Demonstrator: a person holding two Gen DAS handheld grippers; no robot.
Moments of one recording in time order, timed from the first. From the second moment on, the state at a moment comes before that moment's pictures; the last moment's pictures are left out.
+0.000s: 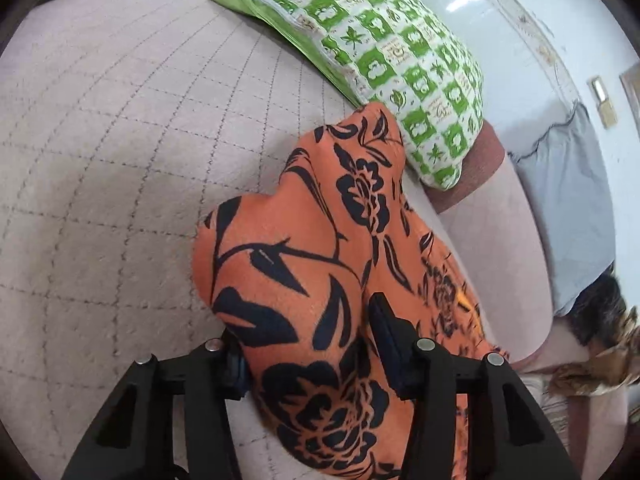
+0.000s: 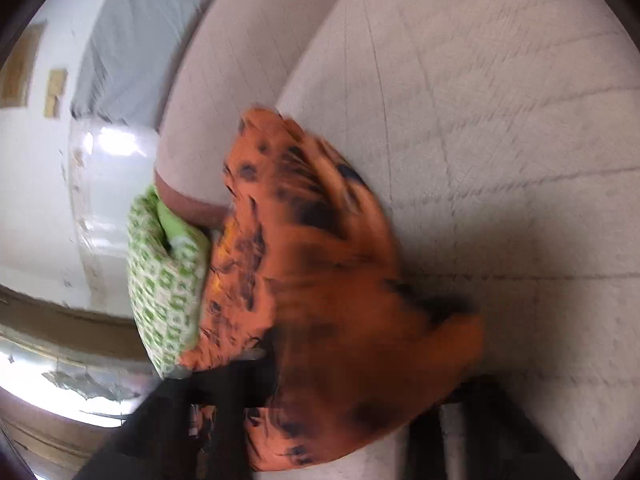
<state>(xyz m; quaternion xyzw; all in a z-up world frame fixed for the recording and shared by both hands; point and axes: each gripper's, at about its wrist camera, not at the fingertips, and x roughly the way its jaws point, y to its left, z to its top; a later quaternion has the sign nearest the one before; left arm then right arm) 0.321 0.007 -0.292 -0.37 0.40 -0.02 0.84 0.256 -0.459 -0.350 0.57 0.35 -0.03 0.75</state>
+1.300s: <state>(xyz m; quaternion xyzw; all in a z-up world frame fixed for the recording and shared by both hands) 0.141 0.069 -0.150 -0.15 0.36 -0.01 0.92 0.027 -0.445 -0.202 0.42 0.34 -0.04 0.84</state>
